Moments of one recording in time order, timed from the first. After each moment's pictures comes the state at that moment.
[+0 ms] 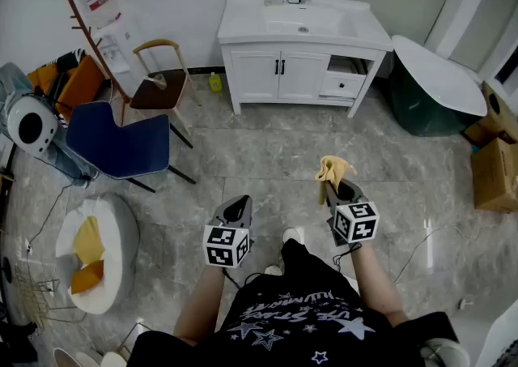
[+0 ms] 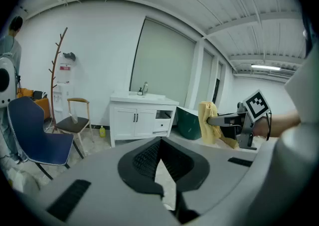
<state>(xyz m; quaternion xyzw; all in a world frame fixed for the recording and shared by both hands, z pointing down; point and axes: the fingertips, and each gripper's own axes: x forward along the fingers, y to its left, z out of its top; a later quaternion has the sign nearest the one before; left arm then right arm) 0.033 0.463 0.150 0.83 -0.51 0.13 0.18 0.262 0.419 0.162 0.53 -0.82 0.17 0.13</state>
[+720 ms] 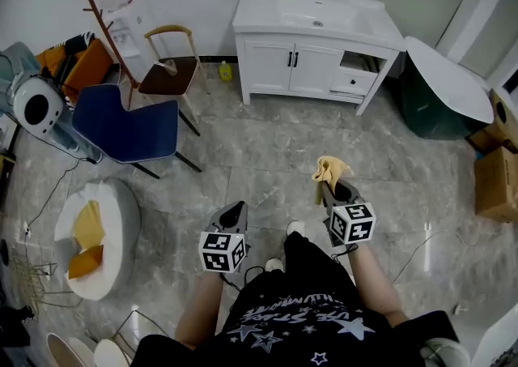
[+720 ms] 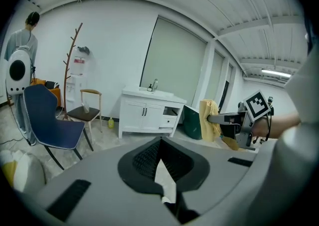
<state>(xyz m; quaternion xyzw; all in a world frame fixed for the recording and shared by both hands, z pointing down) -0.018 0.506 0.178 0.80 -0.54 0.12 0.22 0.211 0.437 0.179 0.50 -0.83 0.18 0.14</state>
